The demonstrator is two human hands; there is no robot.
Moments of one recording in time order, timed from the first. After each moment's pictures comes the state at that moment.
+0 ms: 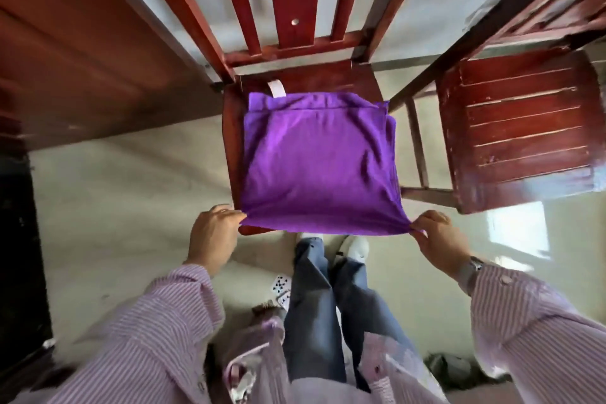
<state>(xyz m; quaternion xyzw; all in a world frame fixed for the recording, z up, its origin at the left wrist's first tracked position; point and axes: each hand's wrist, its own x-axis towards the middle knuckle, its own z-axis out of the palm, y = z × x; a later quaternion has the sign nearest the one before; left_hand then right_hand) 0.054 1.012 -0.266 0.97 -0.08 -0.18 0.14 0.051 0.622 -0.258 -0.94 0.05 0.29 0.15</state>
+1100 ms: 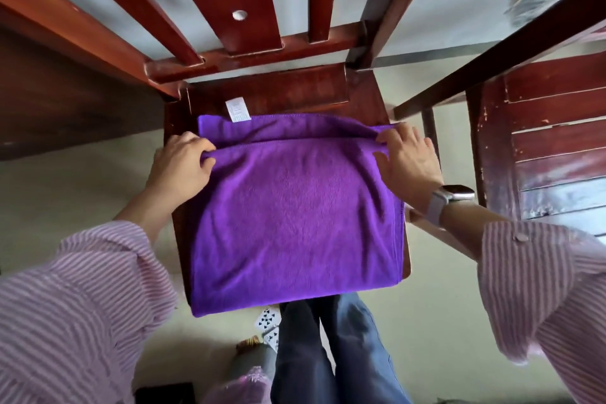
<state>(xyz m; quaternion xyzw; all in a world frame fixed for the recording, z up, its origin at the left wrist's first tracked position) 0.251 0.989 -0.373 0.97 0.04 -0.23 0.10 0.264 0.654 -0.372 -0.97 -0.04 0.22 0.11</state>
